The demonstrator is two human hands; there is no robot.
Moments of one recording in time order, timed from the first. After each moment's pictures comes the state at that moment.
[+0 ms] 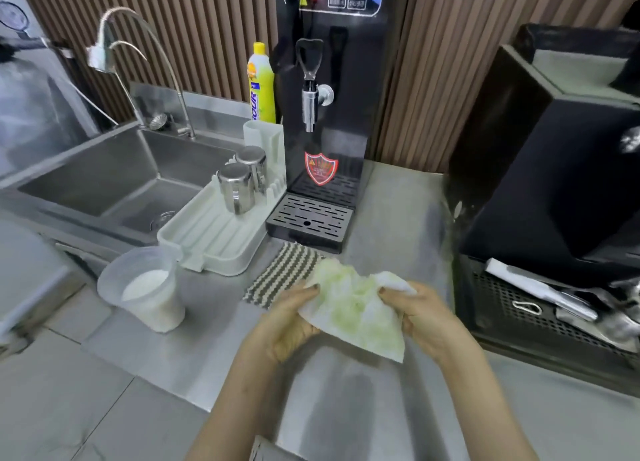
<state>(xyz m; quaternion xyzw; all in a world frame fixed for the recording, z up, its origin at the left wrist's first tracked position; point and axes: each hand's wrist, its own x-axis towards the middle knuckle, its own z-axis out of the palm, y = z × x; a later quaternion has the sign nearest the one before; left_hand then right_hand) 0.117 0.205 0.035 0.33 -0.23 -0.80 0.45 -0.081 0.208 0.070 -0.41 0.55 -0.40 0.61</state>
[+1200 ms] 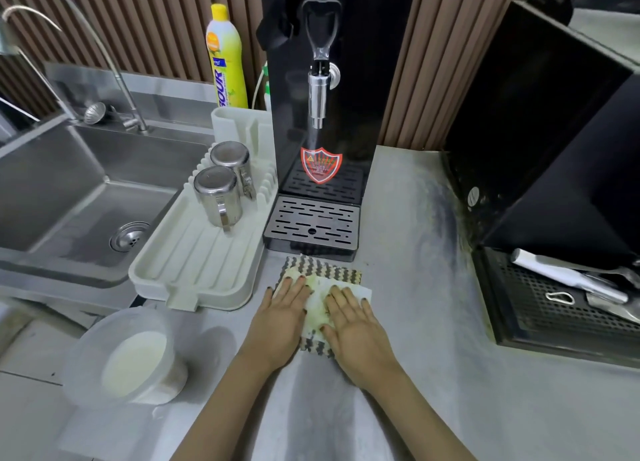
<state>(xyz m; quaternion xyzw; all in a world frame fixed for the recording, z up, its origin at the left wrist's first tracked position) 0.191 0.121 -0.041 0.53 -0.83 -0.15 0.05 0.032 0.164 -0.035 -0.75 0.65 -0.01 0.12</state>
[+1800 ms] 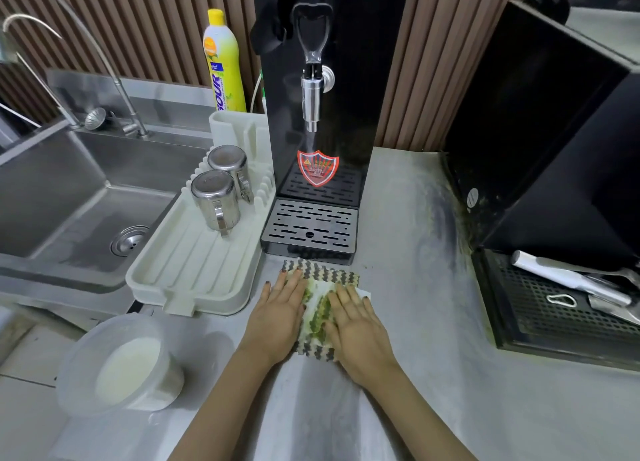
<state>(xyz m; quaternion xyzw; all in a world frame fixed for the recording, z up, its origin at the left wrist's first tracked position) 0.186 0.112 -0.036 0.55 -0.82 -0.13 0.05 0.027 0.155 -0.040 -0.76 0.64 -0.07 0.09</state>
